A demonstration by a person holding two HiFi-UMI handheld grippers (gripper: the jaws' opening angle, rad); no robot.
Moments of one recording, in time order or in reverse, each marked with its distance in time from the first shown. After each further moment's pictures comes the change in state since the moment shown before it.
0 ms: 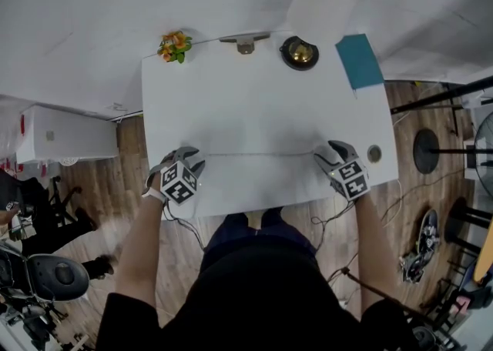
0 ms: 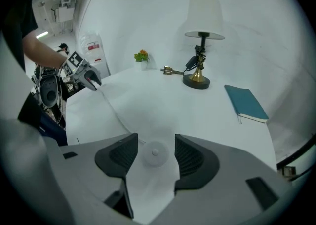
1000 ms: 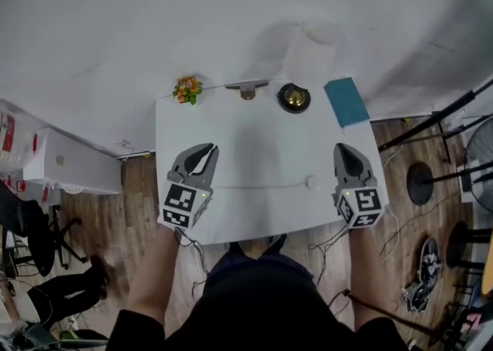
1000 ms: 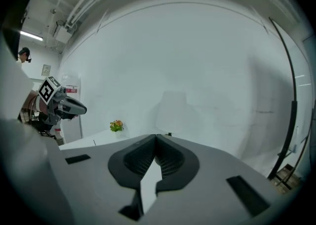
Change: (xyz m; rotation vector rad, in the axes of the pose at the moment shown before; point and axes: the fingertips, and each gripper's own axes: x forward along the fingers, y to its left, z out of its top) left arm -0.204 0.074 0.178 -0.363 -0.766 0.339; right arm -0.171 -0.018 0.192 0.070 -0.631 -0.371
